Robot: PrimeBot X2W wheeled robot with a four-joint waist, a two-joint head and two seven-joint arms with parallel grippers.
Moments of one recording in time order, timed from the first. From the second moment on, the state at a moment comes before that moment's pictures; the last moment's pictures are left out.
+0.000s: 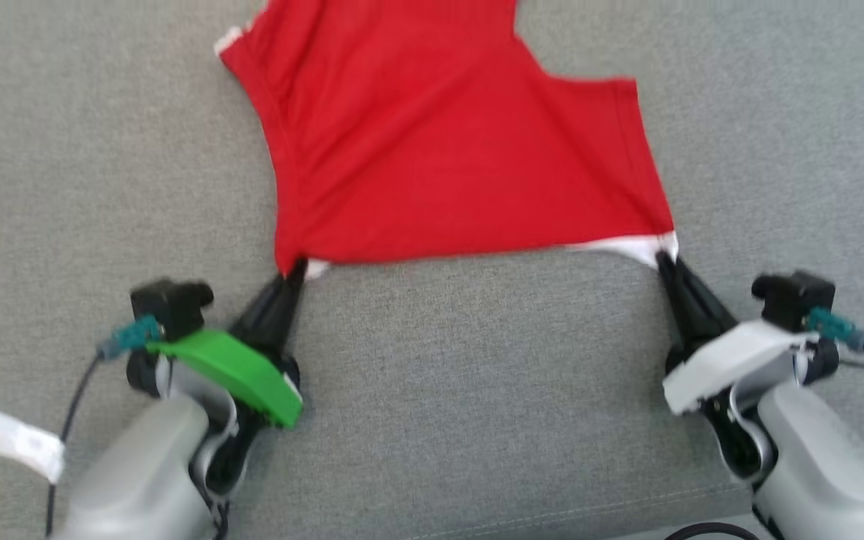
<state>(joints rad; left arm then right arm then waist) -0.58 0.36 -0.83 0.55 -1.05 -0.13 -0.27 -0.42 -0.29 0.37 0.50 0.63 0.13 -0.26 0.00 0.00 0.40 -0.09</state>
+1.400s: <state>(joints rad) -0.36 0.18 -0.61 0.28 -0.83 -0.13 -0.27 -0.72 -0.39 0.46 0.62 0.57 0.13 -0.26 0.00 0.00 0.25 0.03</state>
